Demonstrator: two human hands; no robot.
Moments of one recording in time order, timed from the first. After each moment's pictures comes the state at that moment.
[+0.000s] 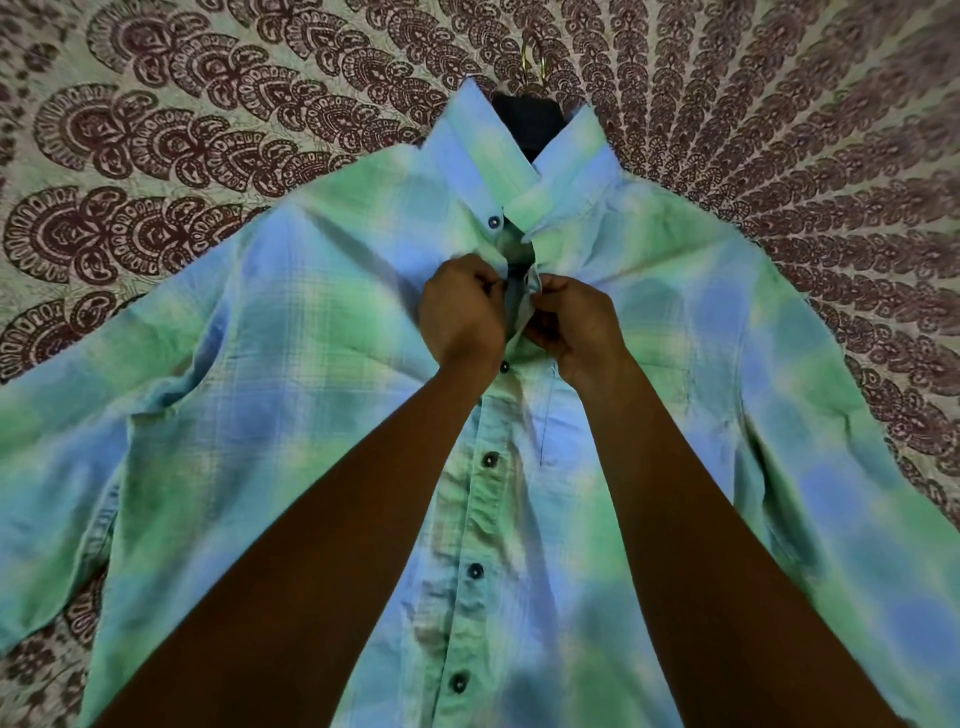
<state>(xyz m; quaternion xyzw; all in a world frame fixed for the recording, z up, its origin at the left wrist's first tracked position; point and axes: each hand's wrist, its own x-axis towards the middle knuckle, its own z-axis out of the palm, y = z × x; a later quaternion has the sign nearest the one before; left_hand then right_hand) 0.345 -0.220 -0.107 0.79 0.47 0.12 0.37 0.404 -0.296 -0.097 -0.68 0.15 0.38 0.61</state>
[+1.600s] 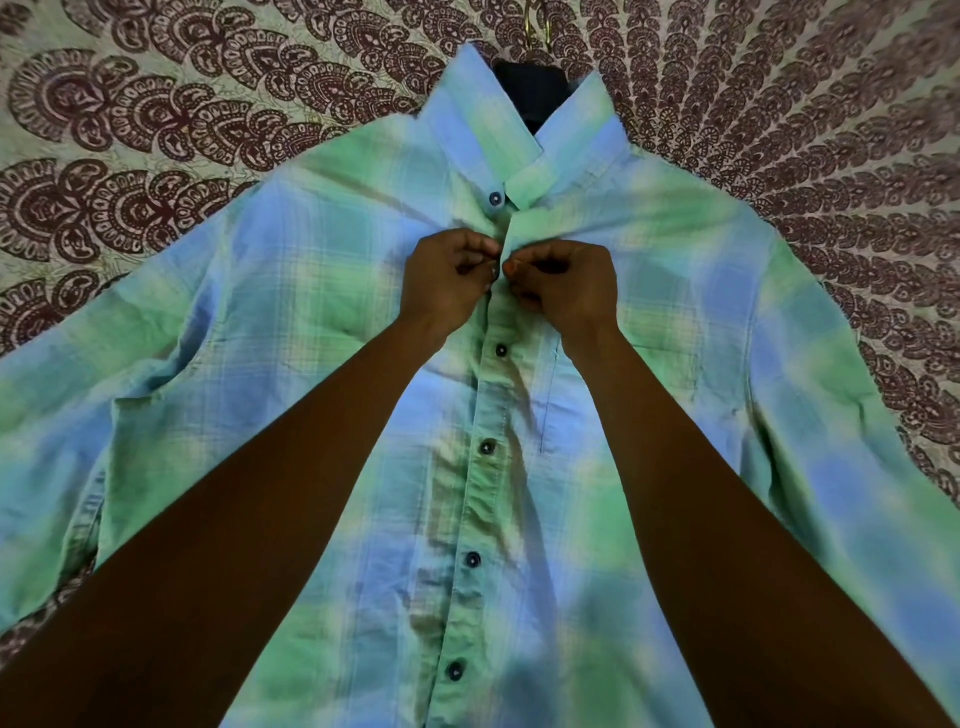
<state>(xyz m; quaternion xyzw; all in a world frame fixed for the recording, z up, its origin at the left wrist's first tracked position) 0.339 -0.191 -0.113 0.70 0.37 0.07 0.61 0.410 -0.293 -0.106 -0.79 -0.03 0.30 0.53</state>
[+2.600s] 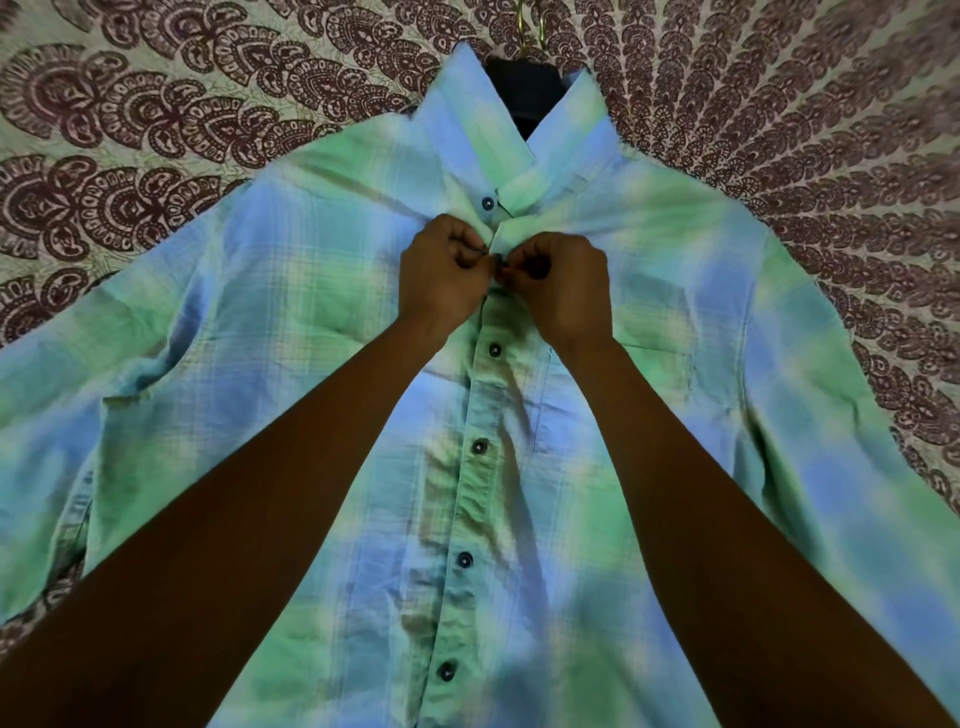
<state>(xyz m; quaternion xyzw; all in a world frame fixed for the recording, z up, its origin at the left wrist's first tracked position) 0.343 -0.193 -0.114 0.73 0.40 0.09 0.56 0.409 -0.296 -0.099 -0.88 -0.21 0.19 0.39</state>
